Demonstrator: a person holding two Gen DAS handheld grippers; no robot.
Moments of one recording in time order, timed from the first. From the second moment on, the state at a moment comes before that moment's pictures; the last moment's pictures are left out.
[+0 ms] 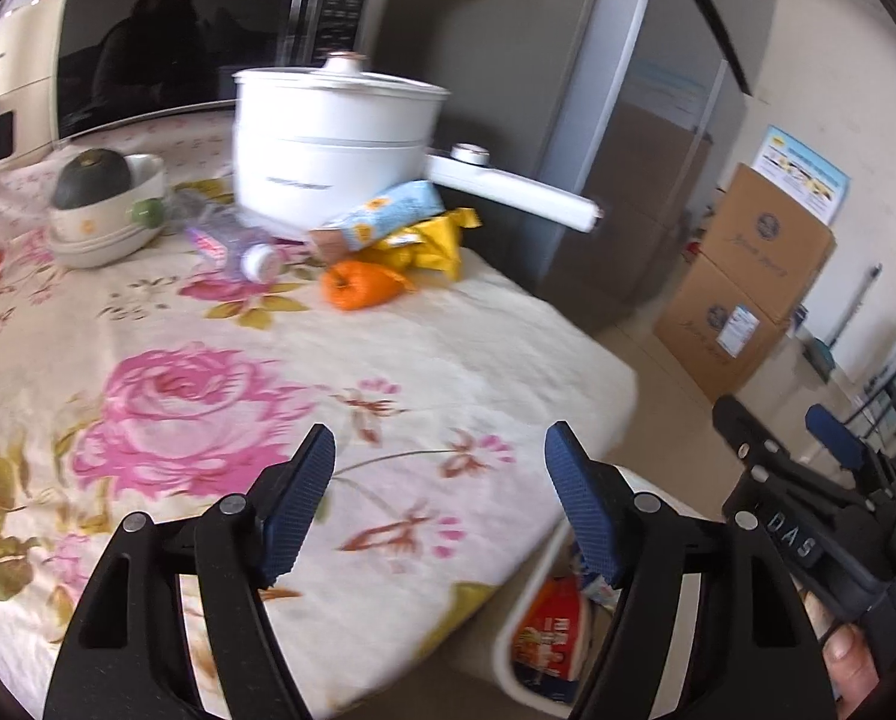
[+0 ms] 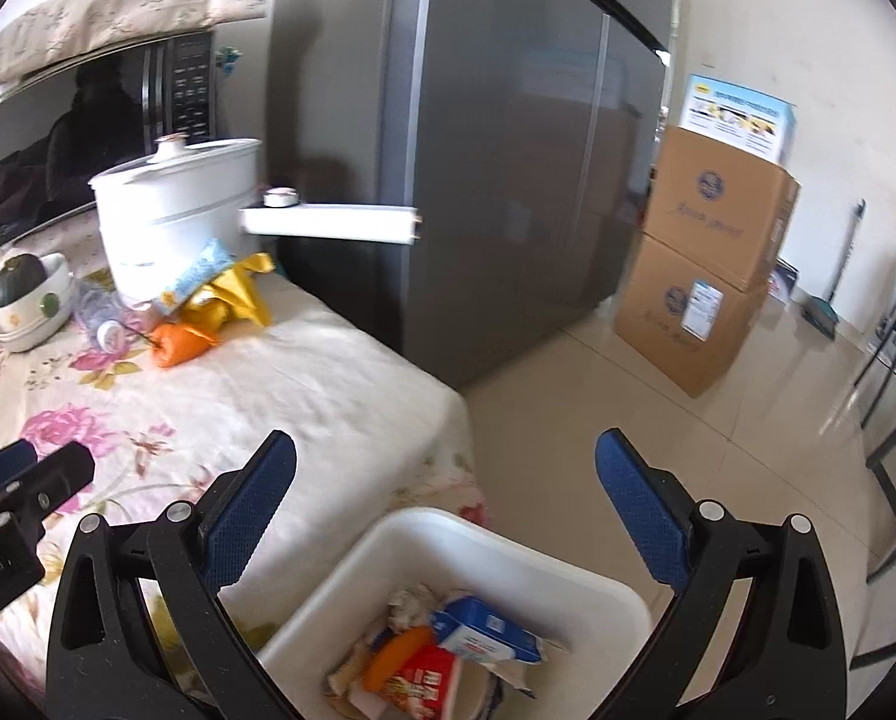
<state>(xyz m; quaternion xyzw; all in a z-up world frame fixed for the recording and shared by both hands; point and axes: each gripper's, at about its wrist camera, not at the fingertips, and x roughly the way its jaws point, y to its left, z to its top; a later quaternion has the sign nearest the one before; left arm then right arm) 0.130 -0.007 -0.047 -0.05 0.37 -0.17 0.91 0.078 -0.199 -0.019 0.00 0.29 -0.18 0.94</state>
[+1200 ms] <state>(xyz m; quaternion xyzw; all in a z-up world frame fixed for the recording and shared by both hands) 0.150 0.258 -0.022 -0.29 0.34 0.07 0.89 0.322 0.078 -0.045 -0.26 0.41 0.13 0.87</state>
